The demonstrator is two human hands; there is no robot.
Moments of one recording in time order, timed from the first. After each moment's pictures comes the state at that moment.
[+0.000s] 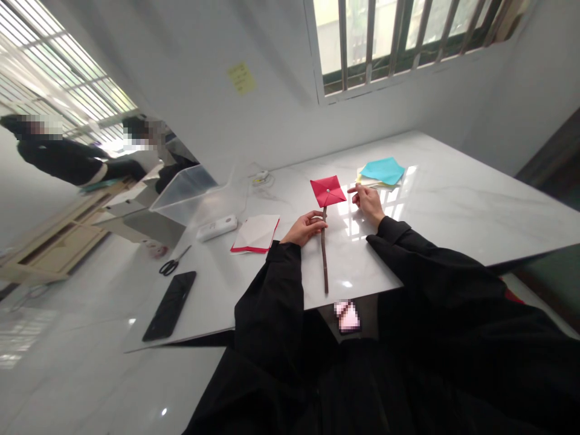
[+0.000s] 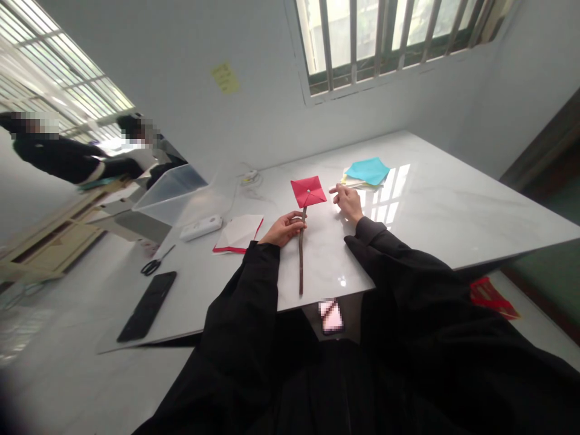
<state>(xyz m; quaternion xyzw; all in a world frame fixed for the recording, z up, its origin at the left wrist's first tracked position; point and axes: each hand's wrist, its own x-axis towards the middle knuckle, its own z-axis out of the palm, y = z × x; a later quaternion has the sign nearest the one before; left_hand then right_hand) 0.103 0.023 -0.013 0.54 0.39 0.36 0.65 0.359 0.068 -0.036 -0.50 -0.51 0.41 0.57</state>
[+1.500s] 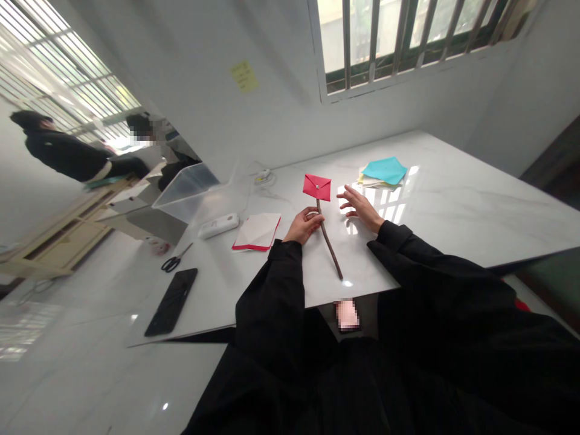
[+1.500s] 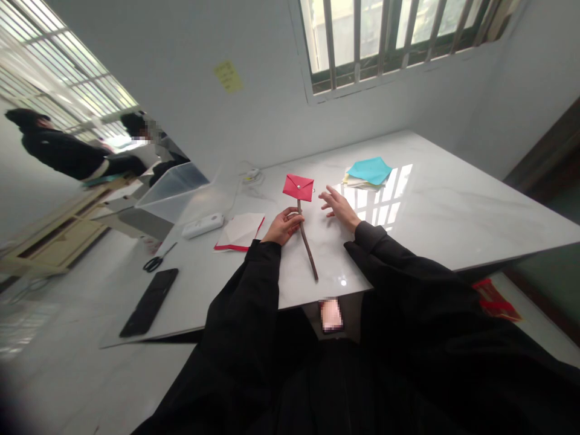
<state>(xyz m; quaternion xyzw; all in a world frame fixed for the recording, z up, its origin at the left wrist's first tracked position) 0.106 0.025 -0.018 0.49 0.41 0.45 0.63 0.338 0.029 -0.013 -0.41 -0.51 0.54 0.52</state>
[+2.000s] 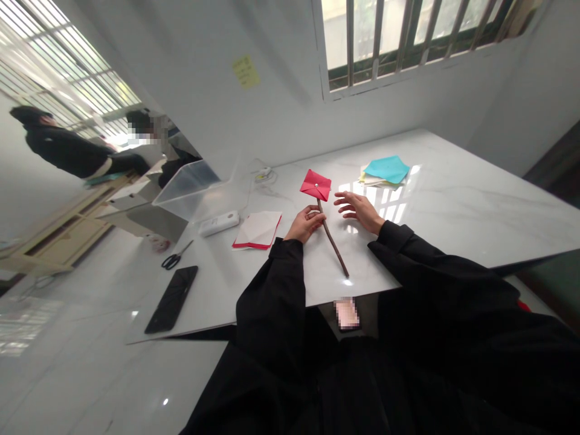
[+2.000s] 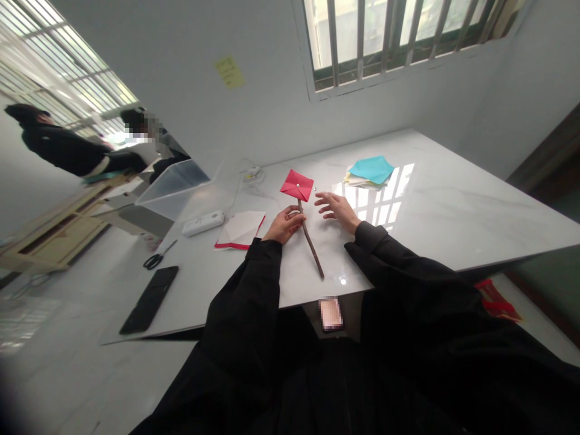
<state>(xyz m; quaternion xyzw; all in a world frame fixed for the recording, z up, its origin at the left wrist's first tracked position) 0.108 0.026 -0.019 0.48 0.41 0.45 0.63 0.333 0.023 -0.013 -0.38 -0.51 0.58 0.50</state>
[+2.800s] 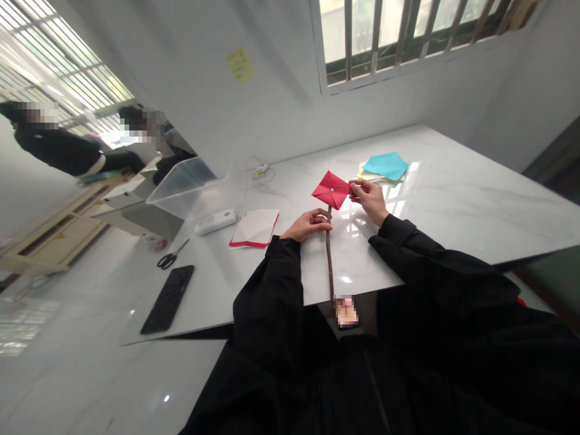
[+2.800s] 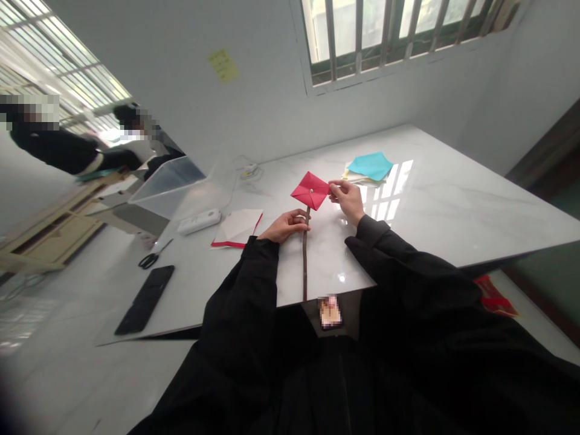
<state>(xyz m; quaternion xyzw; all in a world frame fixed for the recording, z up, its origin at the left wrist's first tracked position) 0.101 0.024 -0.013 0.63 0.33 0.29 0.64 0.348 0.049 -0.022 -0.45 -0.46 0.45 0.62</state>
